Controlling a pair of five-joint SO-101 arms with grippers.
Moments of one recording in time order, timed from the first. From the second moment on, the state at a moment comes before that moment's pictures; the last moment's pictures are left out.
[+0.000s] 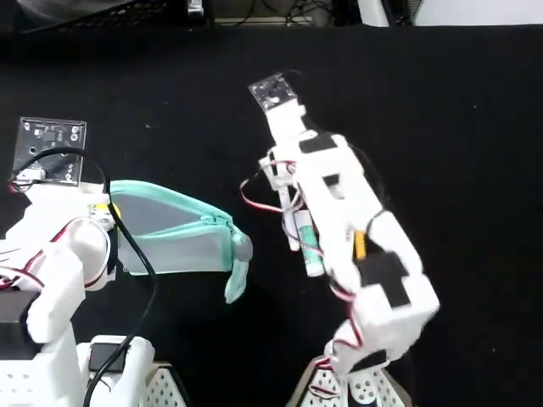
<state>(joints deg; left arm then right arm) -3.9 -52.8 18.1 96.2 -6.4 -14.4 15.1 14.5 45.4 12.8</state>
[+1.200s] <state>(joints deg) -3.9 -52.8 18.1 96.2 -4.7 -17.0 -8.0 20.7 49.5 12.9</state>
